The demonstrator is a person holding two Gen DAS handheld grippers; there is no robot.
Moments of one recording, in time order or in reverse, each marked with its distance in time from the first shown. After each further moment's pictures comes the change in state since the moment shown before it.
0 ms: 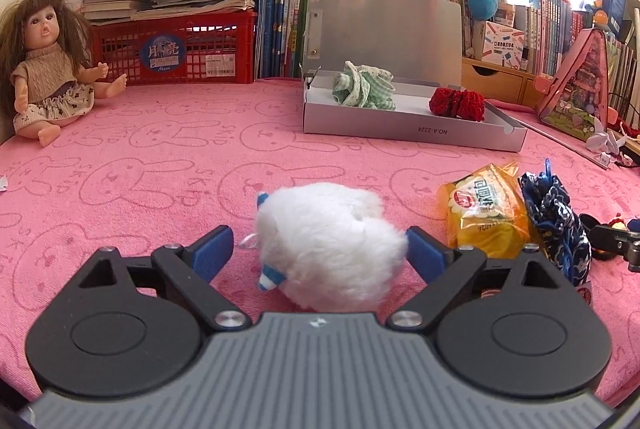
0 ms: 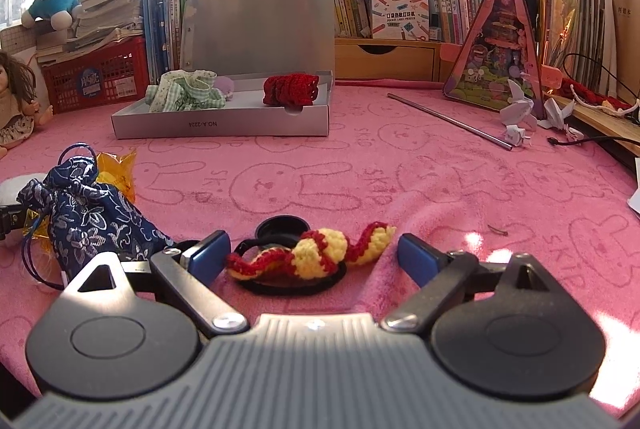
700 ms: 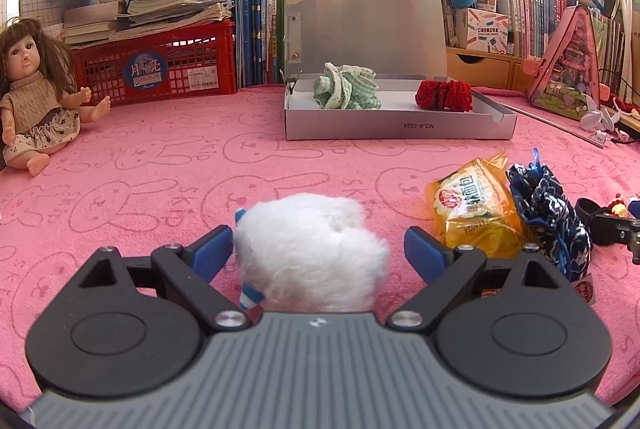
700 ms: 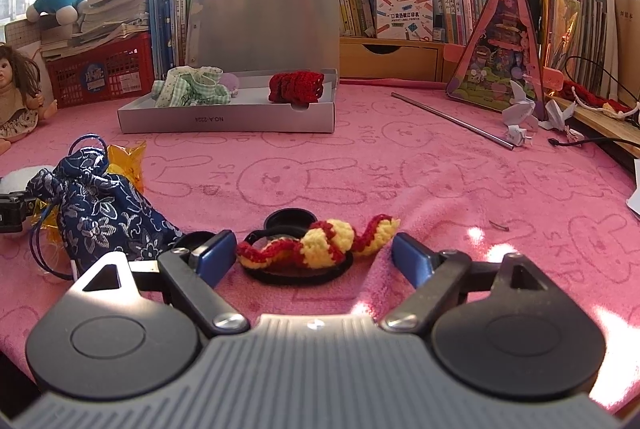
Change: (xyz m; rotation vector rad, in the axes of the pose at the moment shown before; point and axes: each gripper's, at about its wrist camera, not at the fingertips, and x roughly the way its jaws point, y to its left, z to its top) left arm 0.005 -0.014 0.005 0.080 0.005 -0.006; right arm -0.004 0.004 -0.002 -0.019 0.000 0.002
